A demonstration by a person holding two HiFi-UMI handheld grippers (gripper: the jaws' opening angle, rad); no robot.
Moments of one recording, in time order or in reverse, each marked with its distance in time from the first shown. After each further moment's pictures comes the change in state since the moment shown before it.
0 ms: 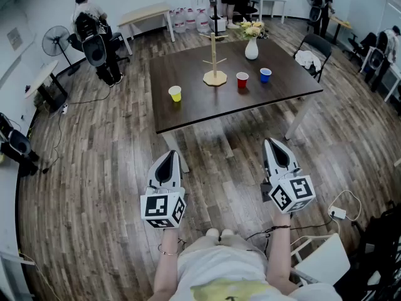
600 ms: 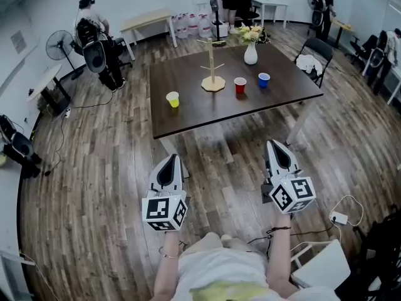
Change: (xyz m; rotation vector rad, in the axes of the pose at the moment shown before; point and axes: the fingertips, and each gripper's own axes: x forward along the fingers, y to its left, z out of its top) left arm 0.014 -0.027 -0.005 -0.013 0.002 0.013; right arm -0.005 -0.040 0.000 0.038 -0.017 -0.032
